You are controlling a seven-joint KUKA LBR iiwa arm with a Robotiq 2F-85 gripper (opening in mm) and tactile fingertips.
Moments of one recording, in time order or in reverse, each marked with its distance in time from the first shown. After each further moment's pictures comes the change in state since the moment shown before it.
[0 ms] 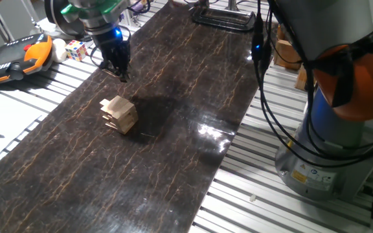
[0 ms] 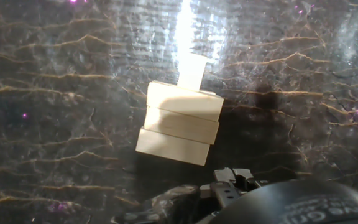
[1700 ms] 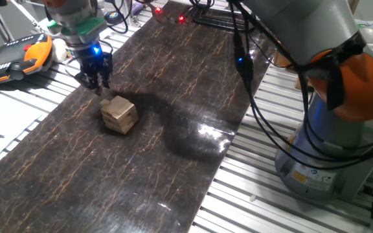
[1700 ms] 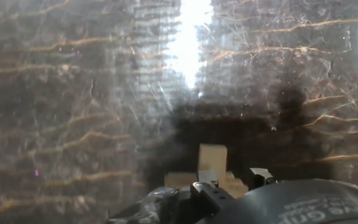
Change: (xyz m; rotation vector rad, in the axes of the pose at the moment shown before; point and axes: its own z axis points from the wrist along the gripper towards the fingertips) arm -0.092 0.019 0.051 -0.036 -0.081 0.188
